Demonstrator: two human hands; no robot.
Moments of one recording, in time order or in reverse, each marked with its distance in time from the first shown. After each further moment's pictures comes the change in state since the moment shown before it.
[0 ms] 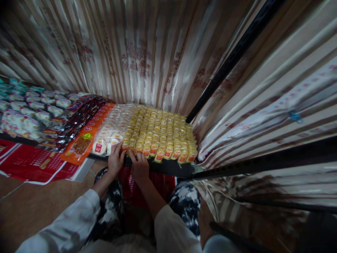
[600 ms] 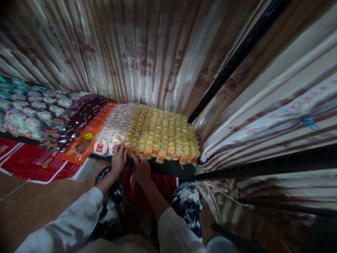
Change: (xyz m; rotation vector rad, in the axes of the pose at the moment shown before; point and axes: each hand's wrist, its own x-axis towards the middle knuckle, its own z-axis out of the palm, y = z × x) left_hand -0.001 -0.001 0.013 0.090 0.027 -0.001; right_hand -0.006 0.013 0.011 0.205 0.085 -0.071
